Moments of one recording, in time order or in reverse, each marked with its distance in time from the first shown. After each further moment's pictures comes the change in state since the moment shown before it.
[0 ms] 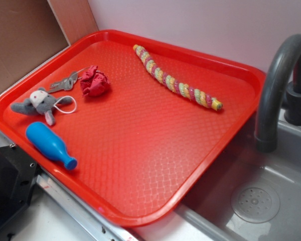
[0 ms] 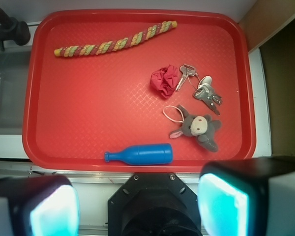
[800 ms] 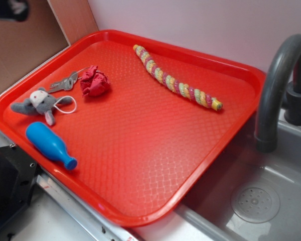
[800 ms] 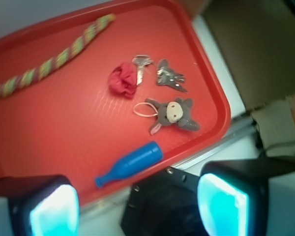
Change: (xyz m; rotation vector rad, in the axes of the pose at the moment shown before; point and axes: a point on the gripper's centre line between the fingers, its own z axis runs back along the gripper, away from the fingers) arm 0.029 -0.004 -0.027 0.185 0.068 0.489
